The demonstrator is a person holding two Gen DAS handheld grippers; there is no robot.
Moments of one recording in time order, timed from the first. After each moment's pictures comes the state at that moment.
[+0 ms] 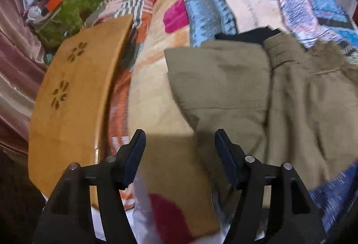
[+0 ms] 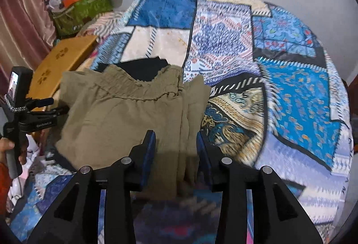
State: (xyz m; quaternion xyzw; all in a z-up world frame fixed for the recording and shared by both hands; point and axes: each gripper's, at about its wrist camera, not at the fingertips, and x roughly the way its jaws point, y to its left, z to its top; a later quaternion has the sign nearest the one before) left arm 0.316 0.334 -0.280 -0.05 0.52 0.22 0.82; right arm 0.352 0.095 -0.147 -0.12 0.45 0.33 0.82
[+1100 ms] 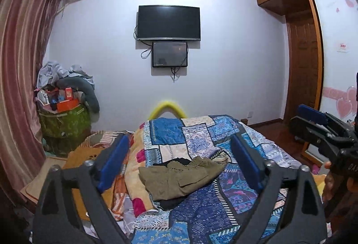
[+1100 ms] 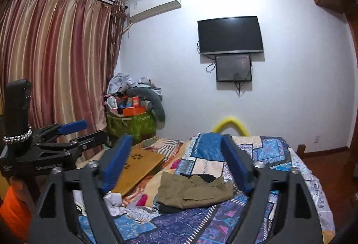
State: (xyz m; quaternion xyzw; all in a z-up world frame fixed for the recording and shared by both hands) left arm 0.012 0.135 0.025 -0.01 0.11 0.12 0.99; right arm 0.050 -0.013 0.078 0.00 0.06 0.42 0.90
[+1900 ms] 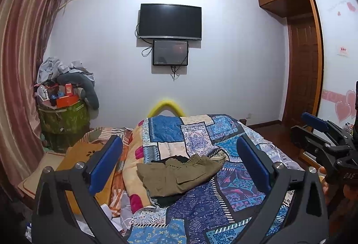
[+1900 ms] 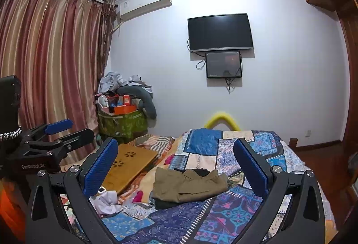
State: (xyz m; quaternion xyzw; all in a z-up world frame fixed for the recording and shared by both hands) left arm 0.003 0.133 0.015 -0.02 0.11 0.12 0.99; right arm 0.043 -0.019 0.071 0.00 0.08 0.40 0.92
